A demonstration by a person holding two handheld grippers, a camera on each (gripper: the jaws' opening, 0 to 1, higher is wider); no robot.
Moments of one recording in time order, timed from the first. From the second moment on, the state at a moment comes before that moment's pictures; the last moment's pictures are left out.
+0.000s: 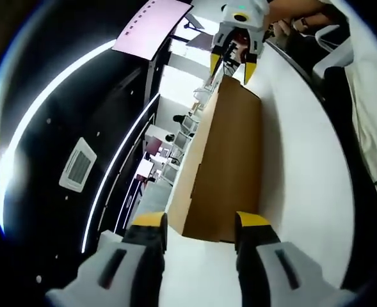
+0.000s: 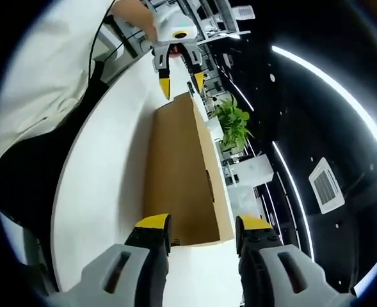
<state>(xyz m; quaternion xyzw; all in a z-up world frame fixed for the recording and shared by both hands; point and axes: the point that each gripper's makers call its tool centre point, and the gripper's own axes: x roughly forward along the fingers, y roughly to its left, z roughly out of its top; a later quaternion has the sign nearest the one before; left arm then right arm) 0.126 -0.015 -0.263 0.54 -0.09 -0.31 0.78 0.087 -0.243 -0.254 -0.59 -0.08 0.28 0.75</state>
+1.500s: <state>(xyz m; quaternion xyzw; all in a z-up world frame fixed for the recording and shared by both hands) 0.134 -0.015 -0.267 0.53 -0.09 -0.30 0.79 0.098 -0.258 -0.266 -0.65 -0.05 0.24 0.72</state>
